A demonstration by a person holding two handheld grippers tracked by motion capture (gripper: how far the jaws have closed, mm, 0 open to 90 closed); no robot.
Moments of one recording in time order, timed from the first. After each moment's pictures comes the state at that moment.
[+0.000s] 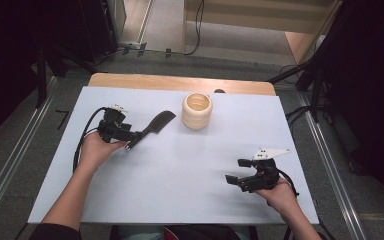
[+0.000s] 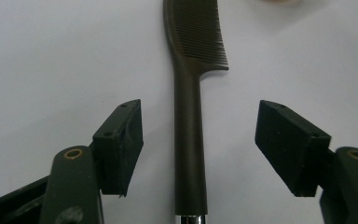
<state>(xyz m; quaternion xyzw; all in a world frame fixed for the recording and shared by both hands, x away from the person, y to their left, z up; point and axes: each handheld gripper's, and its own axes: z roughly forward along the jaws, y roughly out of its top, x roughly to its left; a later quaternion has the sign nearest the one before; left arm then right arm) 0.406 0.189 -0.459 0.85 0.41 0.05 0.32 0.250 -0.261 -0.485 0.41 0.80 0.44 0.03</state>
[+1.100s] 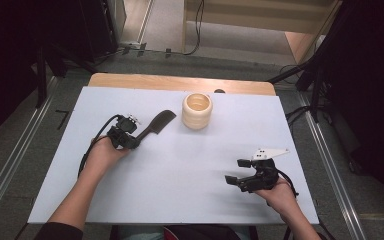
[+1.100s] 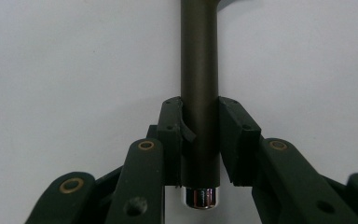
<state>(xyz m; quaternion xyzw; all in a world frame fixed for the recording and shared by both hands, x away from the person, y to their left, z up) 0.396 0.160 -0.477 0.89 0.40 0.11 0.17 0.250 -0.259 -0.487 0.40 0.81 0.43 0.03</state>
